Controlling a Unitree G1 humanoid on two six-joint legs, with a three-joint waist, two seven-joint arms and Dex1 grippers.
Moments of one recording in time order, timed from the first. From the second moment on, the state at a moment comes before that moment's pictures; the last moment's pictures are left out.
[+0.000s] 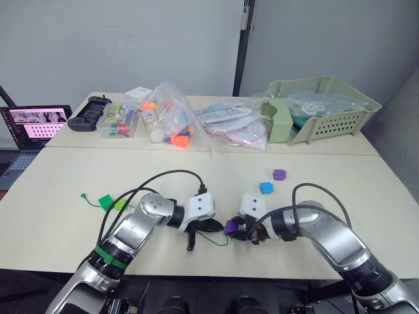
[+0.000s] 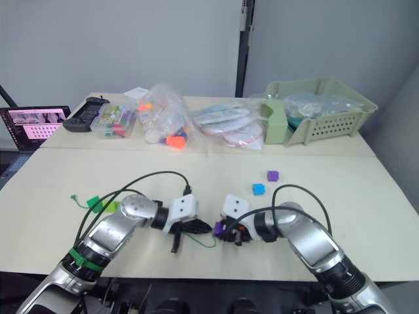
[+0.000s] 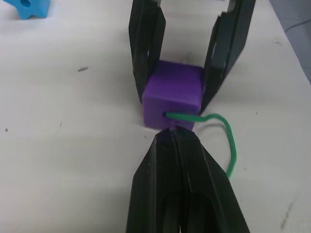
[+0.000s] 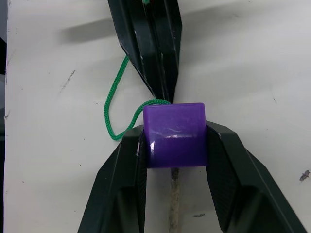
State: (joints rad) left arm -0.51 0.55 -0.41 -0.05 -0.12 0.40 -1.16; right arm -0.43 -0.67 0.39 -0.36 0.19 0.75 0.97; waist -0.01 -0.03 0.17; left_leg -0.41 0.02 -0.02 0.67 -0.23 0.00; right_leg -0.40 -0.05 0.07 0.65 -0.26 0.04
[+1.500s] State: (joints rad) left arm -0.32 0.47 -0.47 -0.35 -0.17 0.68 -0.85; right arm -0.40 -0.82 0.37 -0.37 0.22 0.72 1.06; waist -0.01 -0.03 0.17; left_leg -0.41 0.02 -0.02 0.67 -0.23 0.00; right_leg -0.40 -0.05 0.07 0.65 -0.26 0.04
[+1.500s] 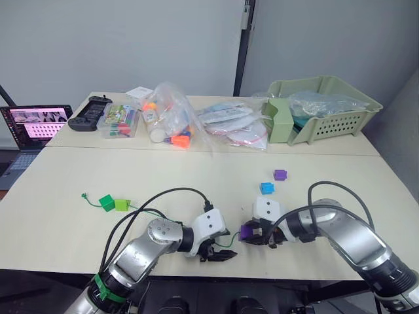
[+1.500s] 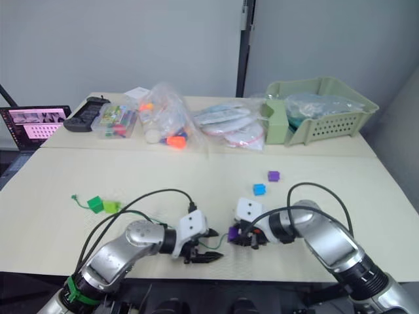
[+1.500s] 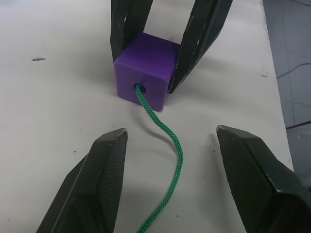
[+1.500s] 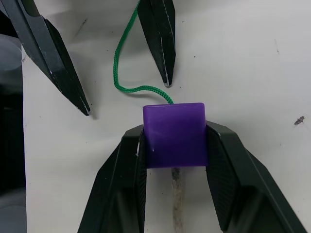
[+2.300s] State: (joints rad) left arm -0.38 0.46 -0.49 -0.33 -0.12 0.69 -0.82; right arm -0.40 -0.79 0.37 -0.40 0.22 0.76 1.02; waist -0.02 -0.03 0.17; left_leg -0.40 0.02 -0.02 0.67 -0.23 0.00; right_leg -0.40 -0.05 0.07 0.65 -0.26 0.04
